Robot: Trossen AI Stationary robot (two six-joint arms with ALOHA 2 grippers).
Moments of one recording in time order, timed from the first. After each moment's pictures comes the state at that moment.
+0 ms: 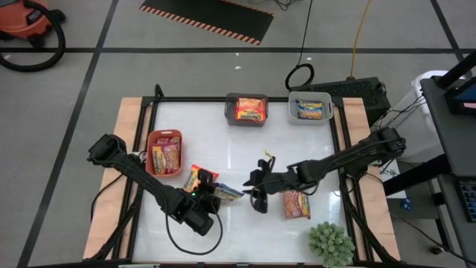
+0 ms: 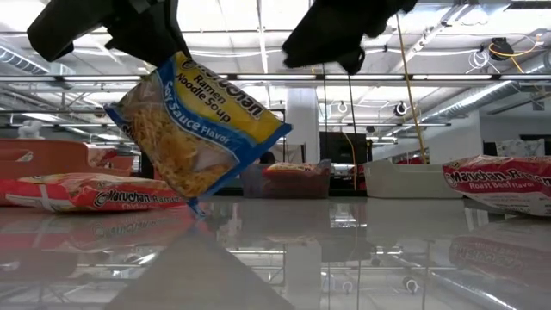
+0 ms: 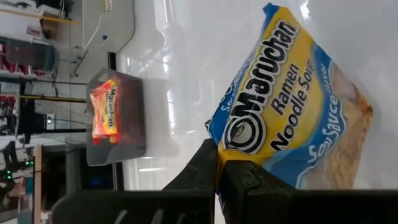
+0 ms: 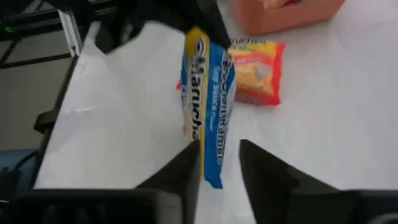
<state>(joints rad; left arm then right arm) -0.59 1.75 1.28 -0.86 -0.85 -0.10 0.31 1.59 1.04 -0.10 0.22 0.39</state>
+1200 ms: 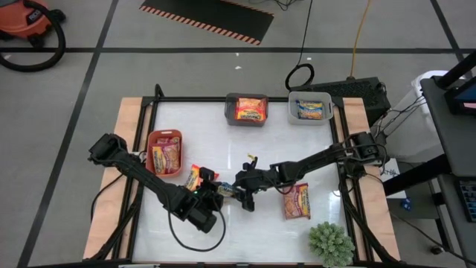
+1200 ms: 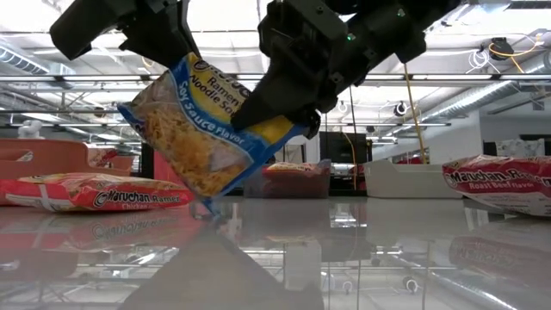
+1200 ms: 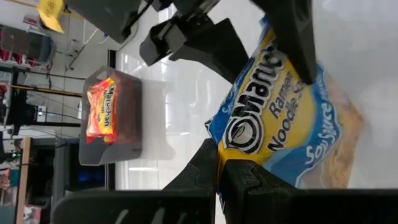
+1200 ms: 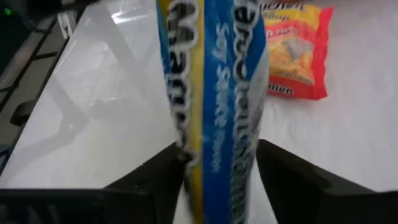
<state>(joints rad) -0.57 1.75 1.28 -0.81 -0.85 -0.11 0.21 1.85 1.04 0.19 0.01 0.35</state>
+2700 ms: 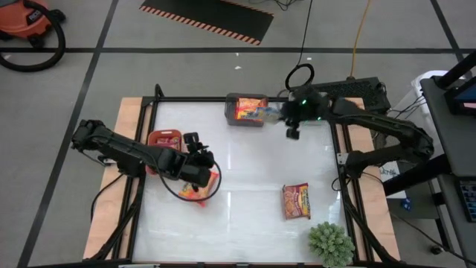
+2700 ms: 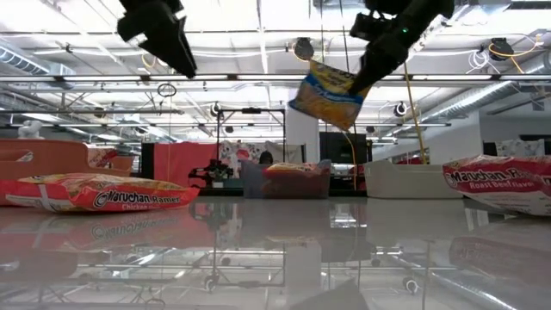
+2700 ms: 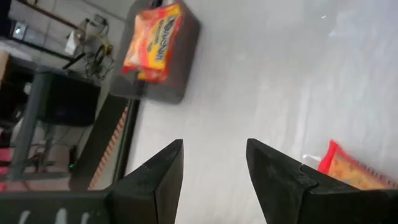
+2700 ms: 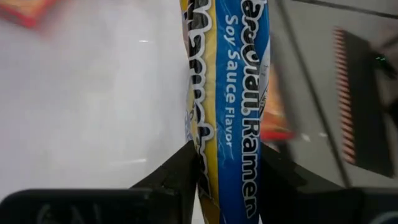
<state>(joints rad) -0.30 1.46 1.21 -0.95 -0.76 -0.19 -0.47 1.21 1.04 -0.59 -0.03 -0.40</state>
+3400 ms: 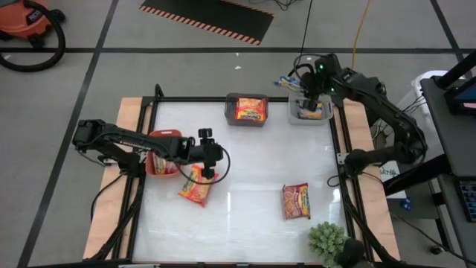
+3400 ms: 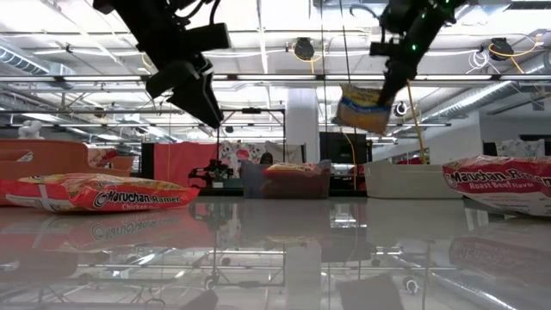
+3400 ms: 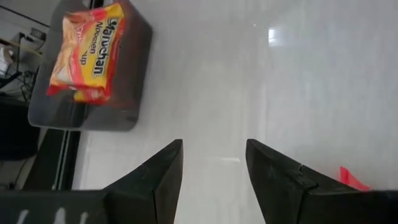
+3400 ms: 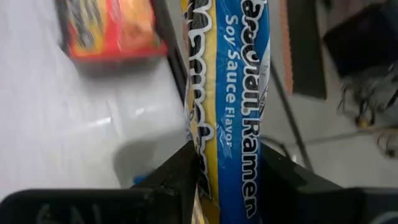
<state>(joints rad) -0.06 1.46 0.97 -0.47 -0.44 0.16 -0.92 1.27 1.22 -0.78 -0.03 -0.66</state>
